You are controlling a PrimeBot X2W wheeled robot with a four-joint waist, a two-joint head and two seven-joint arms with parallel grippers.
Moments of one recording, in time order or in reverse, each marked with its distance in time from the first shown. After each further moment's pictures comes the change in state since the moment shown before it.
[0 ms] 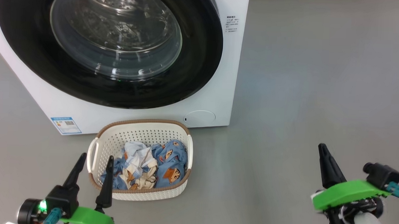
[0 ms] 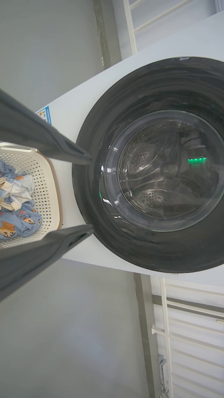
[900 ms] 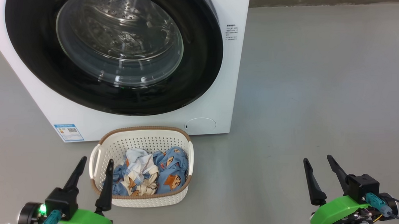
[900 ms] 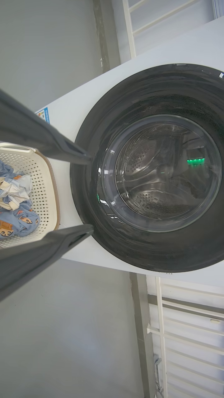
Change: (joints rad) left arm 0.005 0.006 -0.006 0.016 -0.021 0.000 0.000; right arm 0.051 -0.029 0.007 -0.001 -0.408 0.000 -0.077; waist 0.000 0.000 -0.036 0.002
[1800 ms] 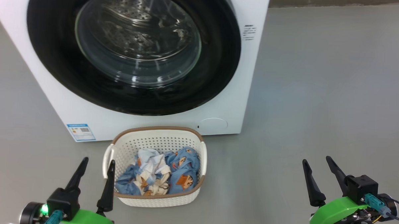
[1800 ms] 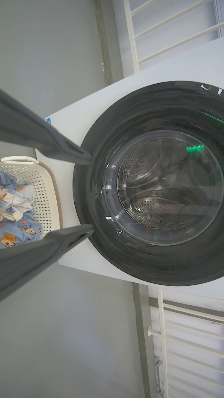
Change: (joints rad) left arm 0.005 0.003 -0.008 0.009 -0.002 0.000 0.000; right arm 0.004 -0.001 0.008 0.001 0.000 0.000 0.000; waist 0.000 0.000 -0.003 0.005
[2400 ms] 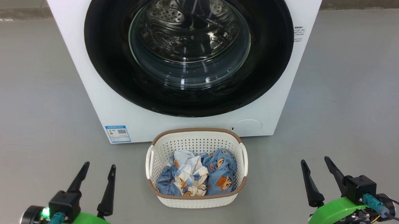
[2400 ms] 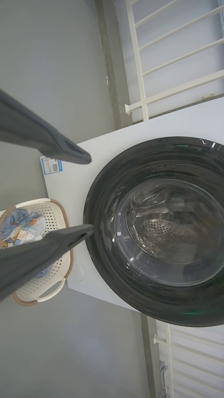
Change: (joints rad) left arm 0.001 0.010 -0.015 0.019 -0.006 0.000 0.000; right arm 0.000 0.001 0.005 0.001 0.000 0.000 0.000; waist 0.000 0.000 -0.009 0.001
